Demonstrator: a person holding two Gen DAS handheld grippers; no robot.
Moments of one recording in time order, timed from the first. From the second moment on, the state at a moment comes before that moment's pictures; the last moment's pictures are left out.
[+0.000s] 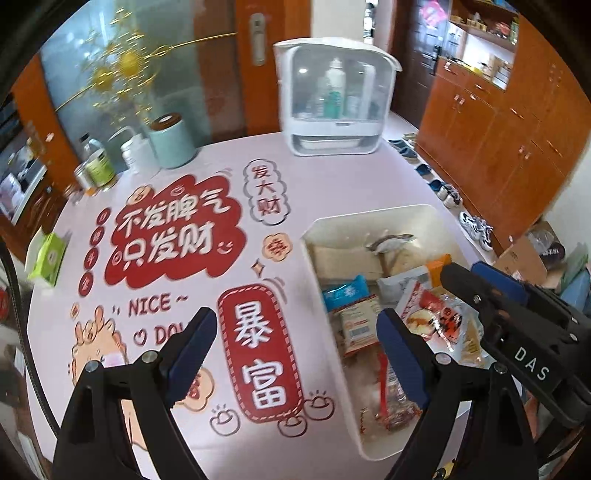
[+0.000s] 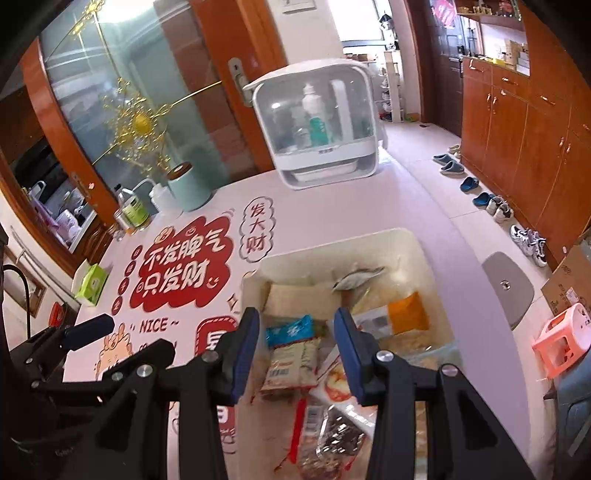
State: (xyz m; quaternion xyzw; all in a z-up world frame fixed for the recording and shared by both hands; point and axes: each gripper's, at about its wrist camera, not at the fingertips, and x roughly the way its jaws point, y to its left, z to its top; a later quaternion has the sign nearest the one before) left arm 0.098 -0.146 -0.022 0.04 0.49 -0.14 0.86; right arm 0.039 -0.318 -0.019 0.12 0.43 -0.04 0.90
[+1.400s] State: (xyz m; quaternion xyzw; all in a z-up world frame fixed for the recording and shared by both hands) left arm -0.033 -0.034 0.018 0.01 0.45 -0.02 0.89; right arm -0.077 -0.214 0.020 0.08 0.43 -0.02 0.90
